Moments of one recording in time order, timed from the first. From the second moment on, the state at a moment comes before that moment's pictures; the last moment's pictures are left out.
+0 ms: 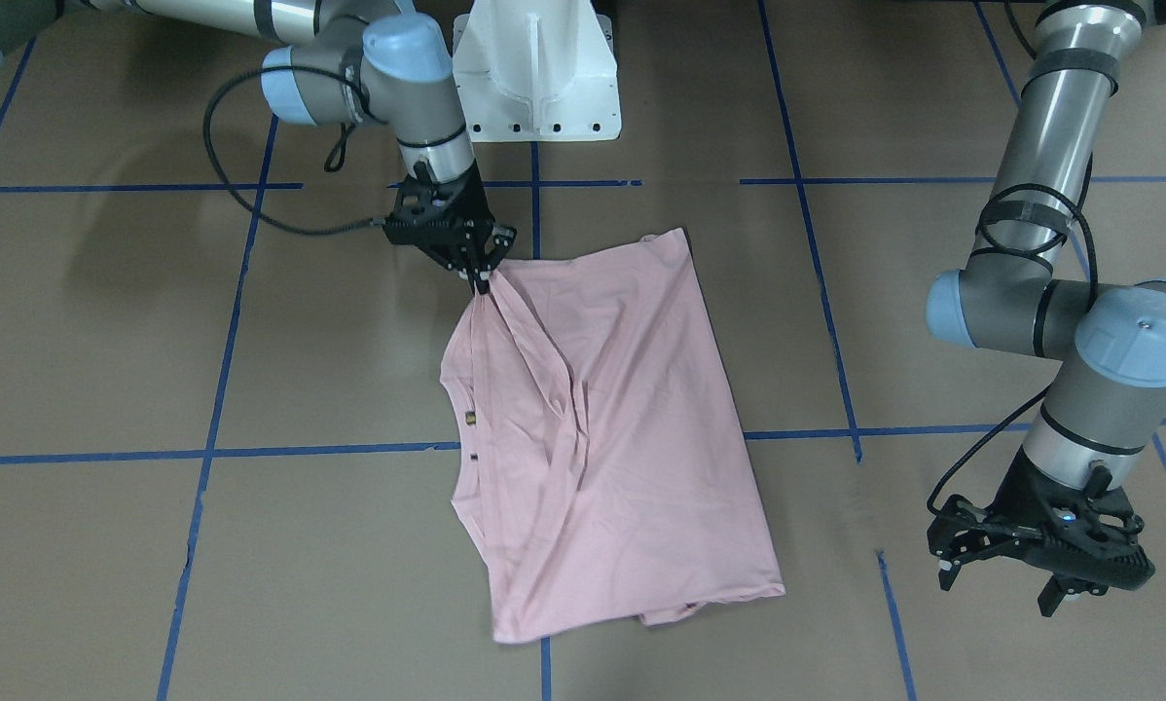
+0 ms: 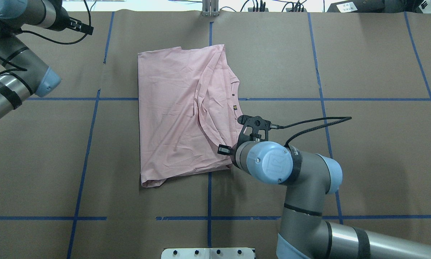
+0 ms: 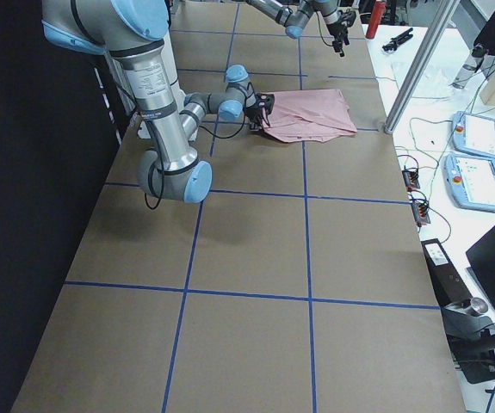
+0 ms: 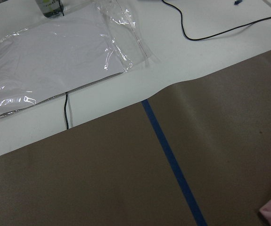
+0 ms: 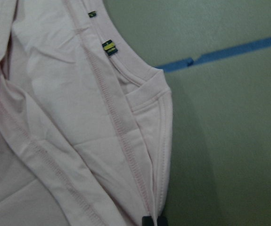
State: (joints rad) left arm -1.06 -2.21 -1.03 -2.45 -1.86 -0.53; right arm 0.30 -1.09 1.79 -1.29 1.47 1.57
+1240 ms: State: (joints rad) left arm -0.44 -1.84 -1.97 -1.97 -1.70 -1.38; right arm 0.16 -1.35 2.05 -1.31 1.33 1.63
